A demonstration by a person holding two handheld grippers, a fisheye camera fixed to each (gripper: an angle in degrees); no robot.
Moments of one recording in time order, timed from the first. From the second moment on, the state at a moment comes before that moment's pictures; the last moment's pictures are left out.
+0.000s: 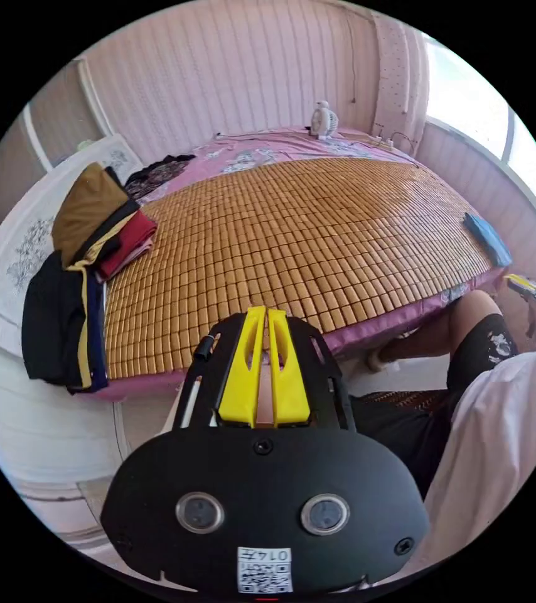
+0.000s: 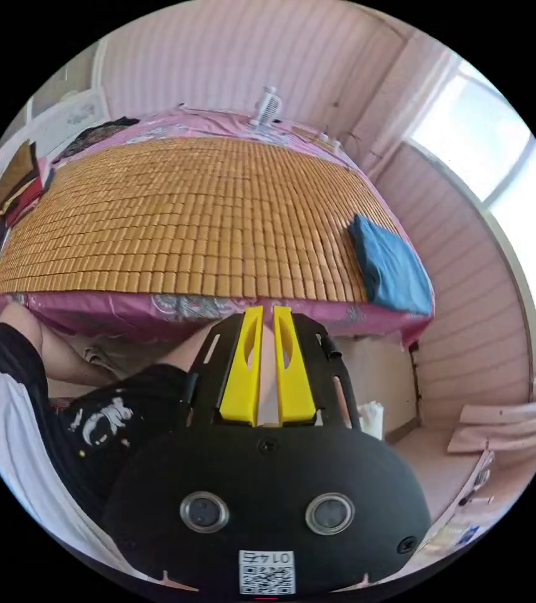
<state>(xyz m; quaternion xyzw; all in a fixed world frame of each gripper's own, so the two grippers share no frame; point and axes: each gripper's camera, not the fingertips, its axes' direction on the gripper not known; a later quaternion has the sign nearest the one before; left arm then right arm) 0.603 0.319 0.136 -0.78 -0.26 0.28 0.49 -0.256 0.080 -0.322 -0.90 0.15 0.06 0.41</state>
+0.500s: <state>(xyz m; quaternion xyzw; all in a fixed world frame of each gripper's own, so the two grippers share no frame) 0.691 0.082 -0.144 -0.66 -0.34 0.25 0.62 -0.449 0.085 -0.059 -0.76 -0.37 0.07 0.53</state>
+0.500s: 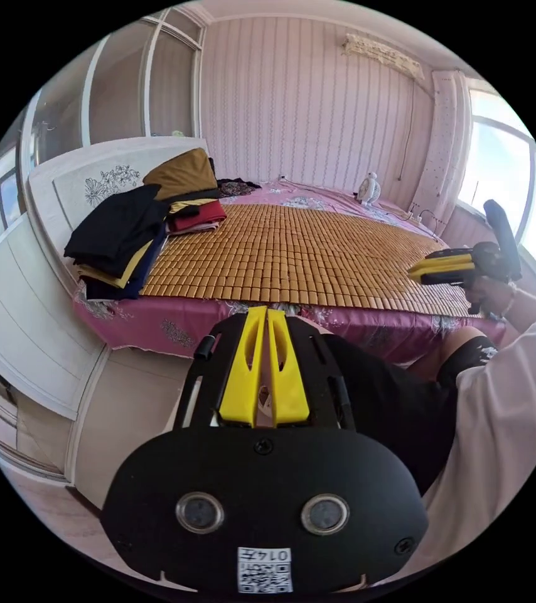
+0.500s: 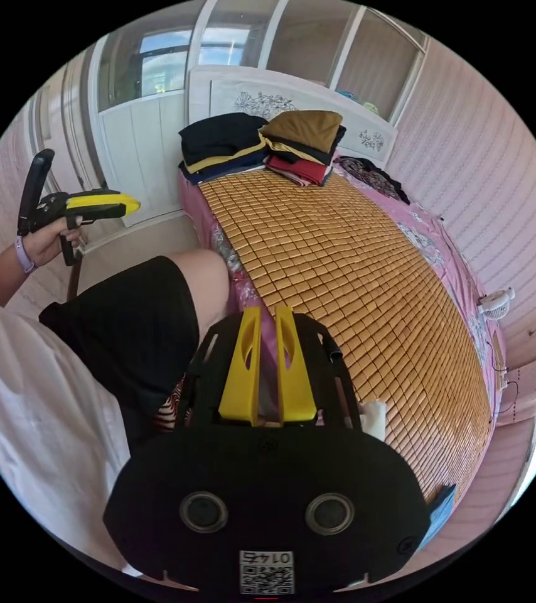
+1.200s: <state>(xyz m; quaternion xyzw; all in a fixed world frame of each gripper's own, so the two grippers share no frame) 0.631 -0.269 -0.364 -0.26 -0.26 0.05 0.93 -0.367 0.076 0.056 -0.75 -0.35 0.17 0.52</state>
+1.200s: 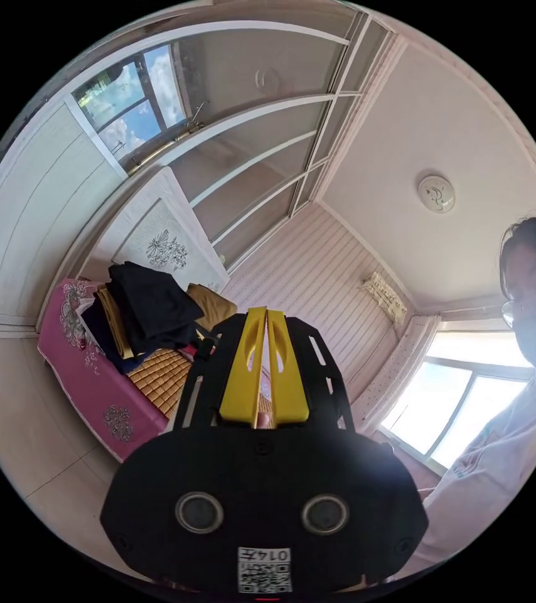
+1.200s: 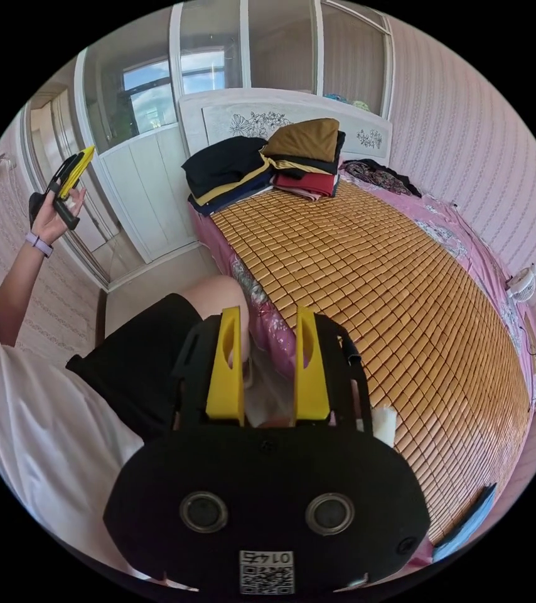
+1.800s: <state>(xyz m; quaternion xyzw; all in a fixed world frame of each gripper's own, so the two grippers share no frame) 0.480 -0.318 -0.423 -0.23 -0.19 0.08 0.95 -0.446 0.130 0.238 -0.64 -0.51 0.16 0.55</state>
